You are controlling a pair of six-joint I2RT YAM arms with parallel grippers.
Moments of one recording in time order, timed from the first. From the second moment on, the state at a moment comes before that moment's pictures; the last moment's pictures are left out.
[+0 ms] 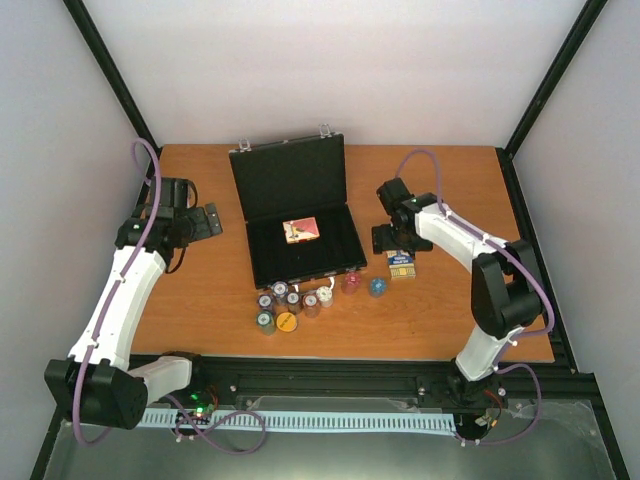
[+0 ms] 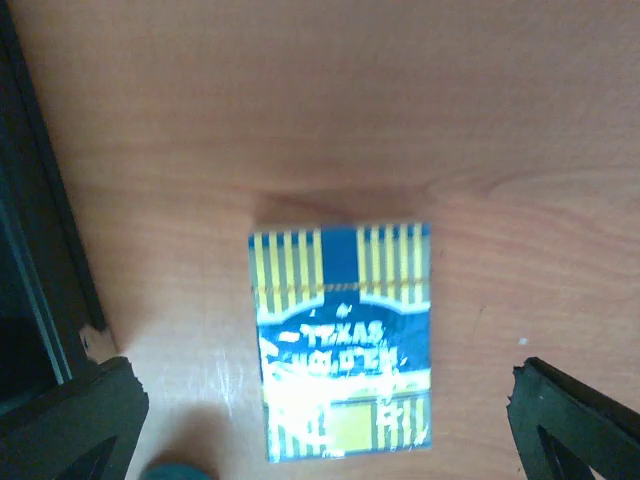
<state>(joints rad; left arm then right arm) -0.10 1.14 1.14 -0.88 -0.17 -0.36 0.42 1.72 1.28 -0.84 0.16 0.35</state>
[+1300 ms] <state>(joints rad) -0.10 1.16 1.14 -0.88 -0.18 -0.36 0.39 1.85 1.20 -0.81 0.12 0.27</state>
